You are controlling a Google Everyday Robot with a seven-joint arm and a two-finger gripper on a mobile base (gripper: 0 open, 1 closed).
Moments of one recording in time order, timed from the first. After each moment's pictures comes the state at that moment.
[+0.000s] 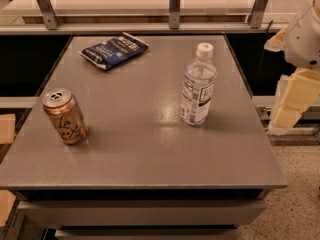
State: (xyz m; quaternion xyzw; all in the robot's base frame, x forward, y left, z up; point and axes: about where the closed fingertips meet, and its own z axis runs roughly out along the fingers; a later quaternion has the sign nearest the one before) arm 0.438 -0.217 0.976 -0.60 0.78 -0.03 0.16
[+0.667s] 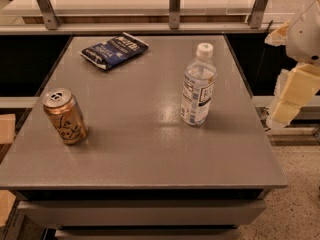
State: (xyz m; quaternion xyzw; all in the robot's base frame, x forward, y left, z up) arm 0.445 -0.215 0.984 -0.60 0.78 -0.03 0.18
